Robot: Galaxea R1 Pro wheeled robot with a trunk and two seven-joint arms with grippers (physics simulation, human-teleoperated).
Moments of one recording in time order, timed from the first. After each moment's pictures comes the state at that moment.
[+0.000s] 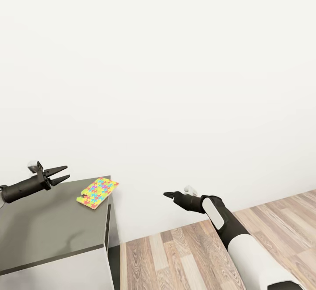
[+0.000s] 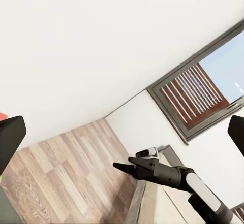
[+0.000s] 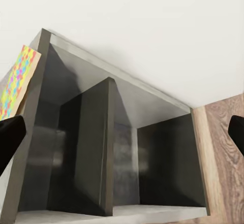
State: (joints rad) left arm -0.95 0.60 0.08 -0.29 0.42 0.69 -1.46; right arm -0.71 0.03 0.14 -0.70 -0.69 0.67 0.28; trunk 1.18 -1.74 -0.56
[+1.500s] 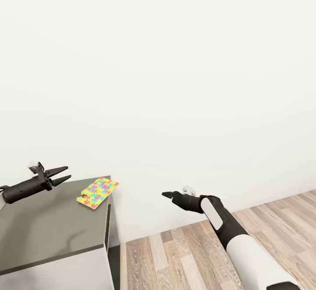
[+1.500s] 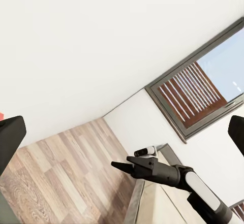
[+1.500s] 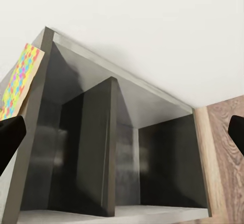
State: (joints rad) left arm -0.94 0.59 0.08 -0.30 0.42 0.68 -1.47; right arm -0.71 0.04 0.14 -0.71 -0.69 0.67 0.27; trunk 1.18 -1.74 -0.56
